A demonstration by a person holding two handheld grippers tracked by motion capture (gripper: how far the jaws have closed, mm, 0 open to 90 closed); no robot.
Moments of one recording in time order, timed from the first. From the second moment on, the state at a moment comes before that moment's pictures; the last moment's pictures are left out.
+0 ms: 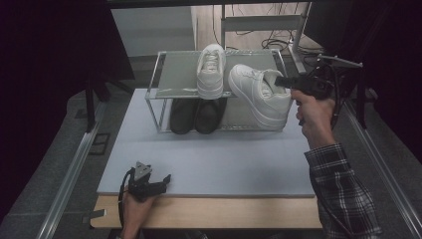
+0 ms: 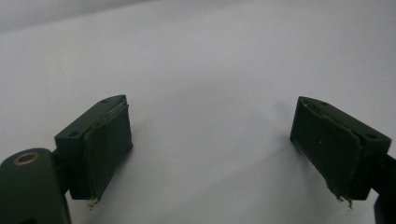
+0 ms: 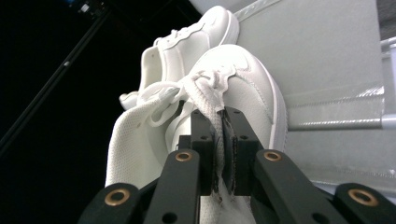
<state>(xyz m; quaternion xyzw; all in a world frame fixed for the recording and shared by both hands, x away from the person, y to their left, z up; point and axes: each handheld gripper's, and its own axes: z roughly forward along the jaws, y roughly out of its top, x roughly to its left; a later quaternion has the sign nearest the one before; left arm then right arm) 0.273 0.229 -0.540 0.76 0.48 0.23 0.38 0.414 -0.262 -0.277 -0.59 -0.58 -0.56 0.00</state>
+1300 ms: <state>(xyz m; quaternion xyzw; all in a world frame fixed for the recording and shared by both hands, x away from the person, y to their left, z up) 0.273 0.228 -0.540 0.76 0.48 0.23 0.38 0.474 -0.225 -0.296 -0.59 -0.55 -0.58 -0.02</state>
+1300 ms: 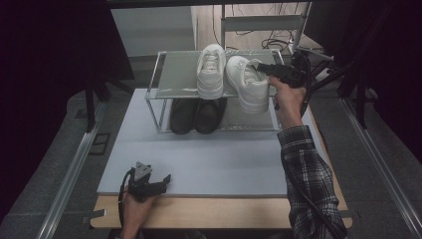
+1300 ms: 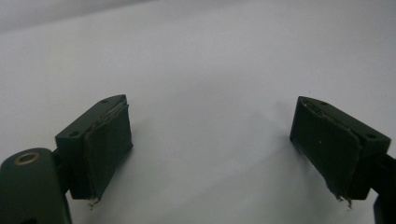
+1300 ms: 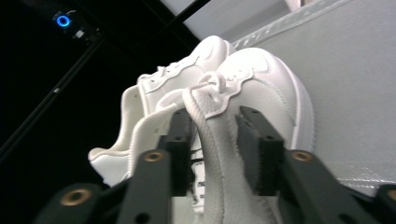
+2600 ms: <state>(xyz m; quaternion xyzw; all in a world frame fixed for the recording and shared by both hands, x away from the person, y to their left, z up) 0.273 0.228 -0.540 0.76 0.48 0.23 0.38 0.402 -0.275 -0.303 -0.52 -0.61 -0.60 -0.02</state>
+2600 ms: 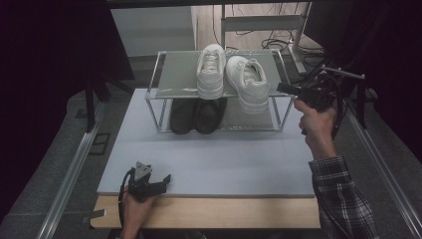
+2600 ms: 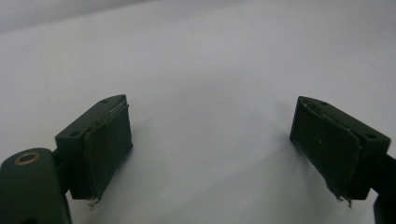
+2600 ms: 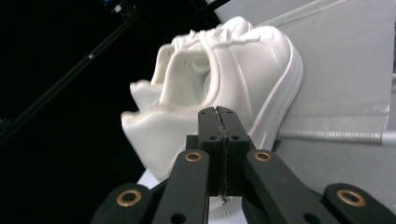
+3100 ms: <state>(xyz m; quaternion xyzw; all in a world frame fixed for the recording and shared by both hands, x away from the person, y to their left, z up) 0.273 0.228 -0.540 0.76 0.48 0.23 0.38 0.372 -0.253 -0.334 -0.47 -0.67 -0.57 -0.07</state>
